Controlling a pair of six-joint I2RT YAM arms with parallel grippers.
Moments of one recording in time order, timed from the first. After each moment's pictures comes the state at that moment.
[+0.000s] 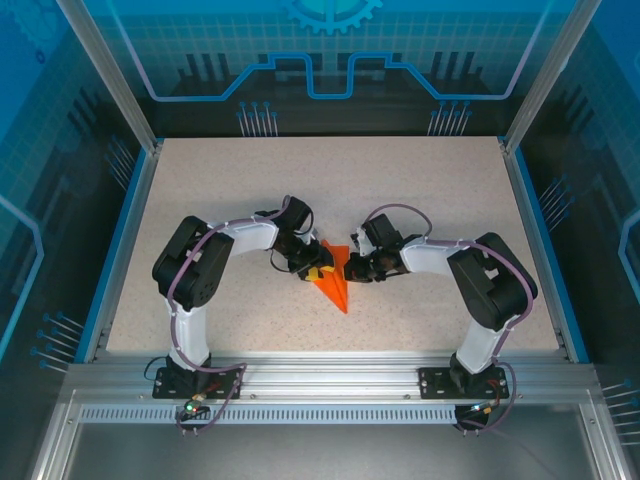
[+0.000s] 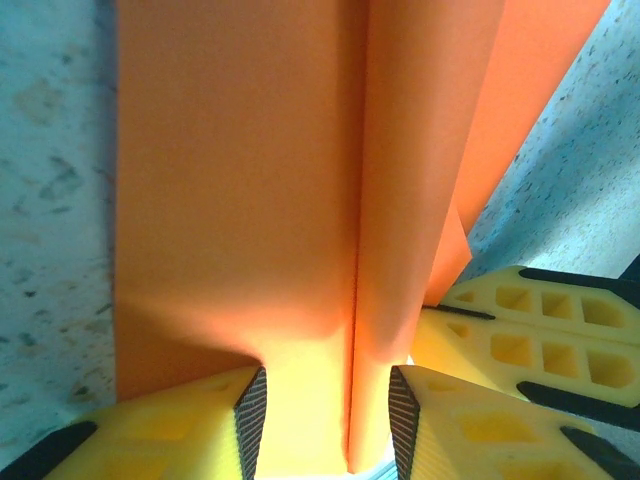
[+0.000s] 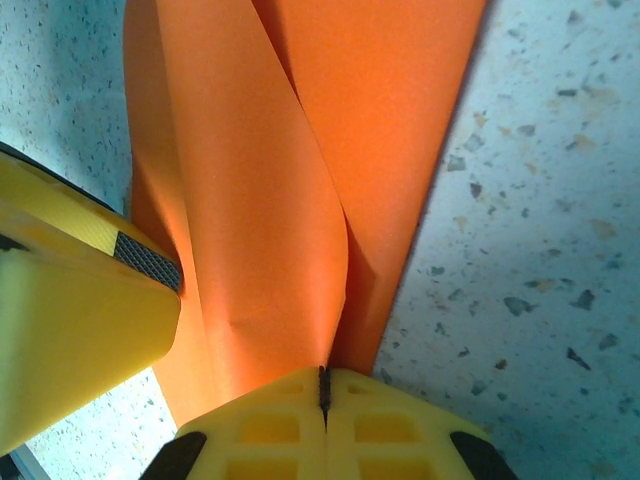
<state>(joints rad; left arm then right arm) -0.48 1.96 1.16 -0.48 0.65 -0.83 0.54 1.76 0.86 -0.20 -0.45 0.53</state>
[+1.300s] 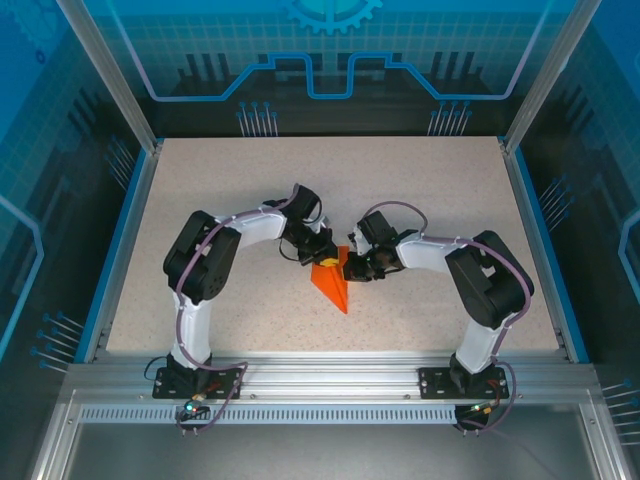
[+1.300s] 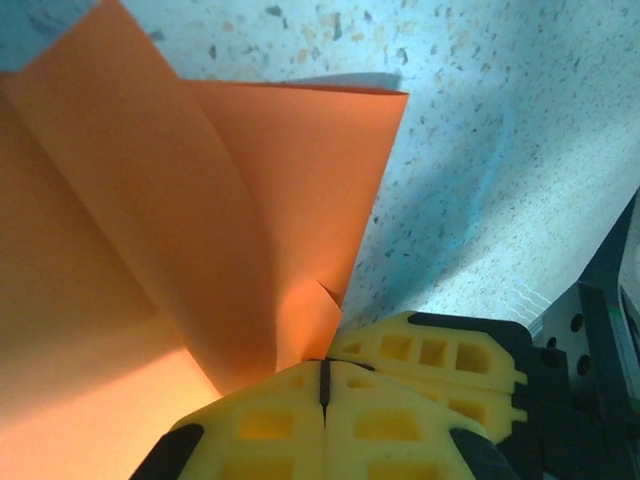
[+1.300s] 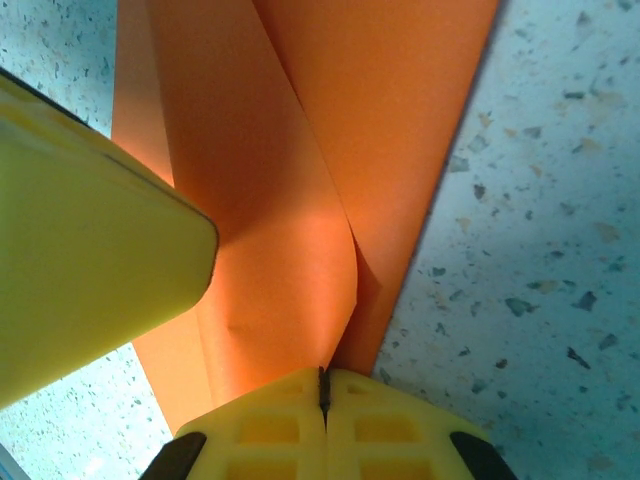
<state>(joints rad) -0.49 2.05 1.33 -0.52 0.69 -0.76 0.55 1.78 0.92 -0.31 -0.41 0.51</state>
